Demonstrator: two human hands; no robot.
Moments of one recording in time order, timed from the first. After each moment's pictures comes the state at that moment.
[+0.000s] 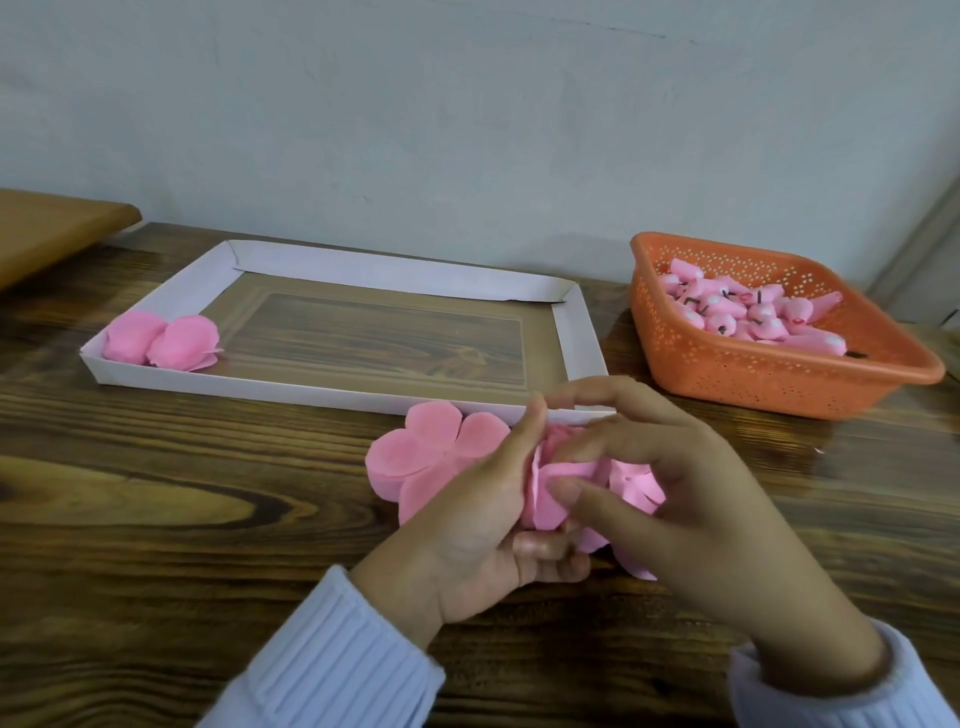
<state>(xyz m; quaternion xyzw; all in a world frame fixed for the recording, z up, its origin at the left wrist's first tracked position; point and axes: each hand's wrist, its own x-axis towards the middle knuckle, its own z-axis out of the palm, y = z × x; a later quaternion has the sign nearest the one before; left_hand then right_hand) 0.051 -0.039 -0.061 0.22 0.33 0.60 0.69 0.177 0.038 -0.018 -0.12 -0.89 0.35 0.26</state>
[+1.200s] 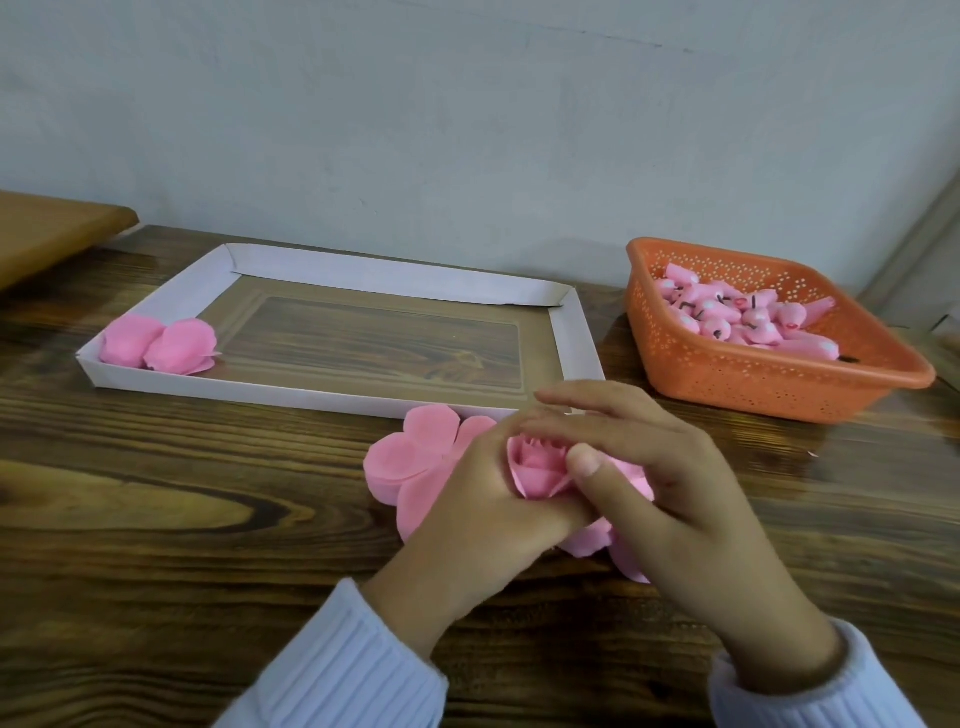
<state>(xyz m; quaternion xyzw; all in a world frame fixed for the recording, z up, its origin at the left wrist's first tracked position) 0.055 -0.041 -0.059 0.47 0.53 0.63 0.32 0.170 0.042 -0.033 -0.08 -0.88 0.32 0.35</state>
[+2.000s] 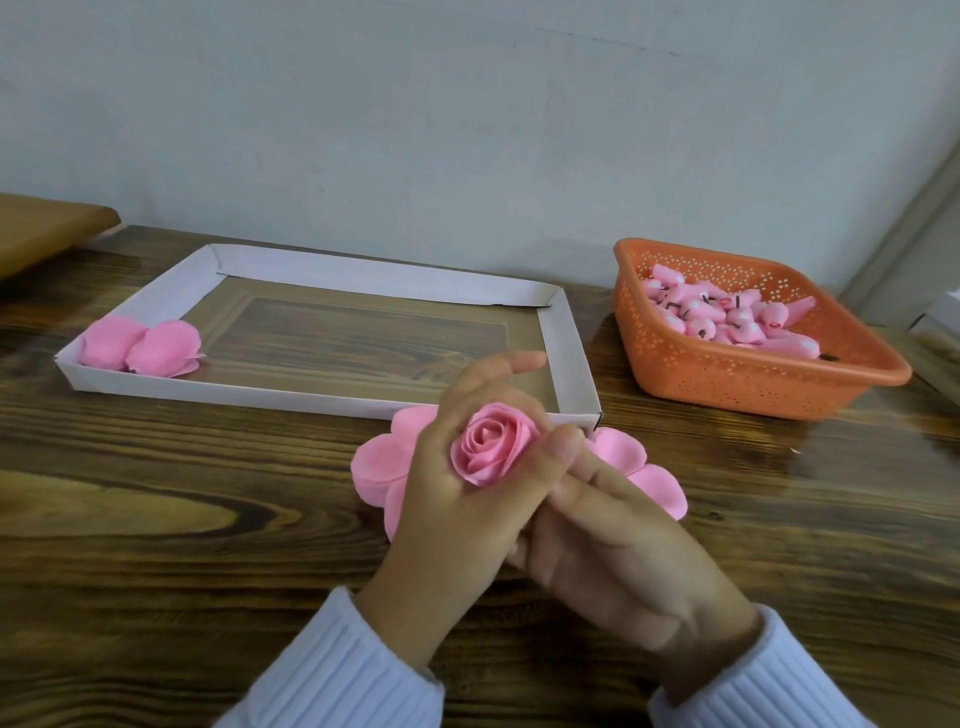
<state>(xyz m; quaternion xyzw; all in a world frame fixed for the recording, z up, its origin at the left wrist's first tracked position) 0.062 -0.047 -0.050 0.43 0.48 0.74 0.20 0.154 0.026 -0.057 -0.07 -0.50 0.85 0.15</state>
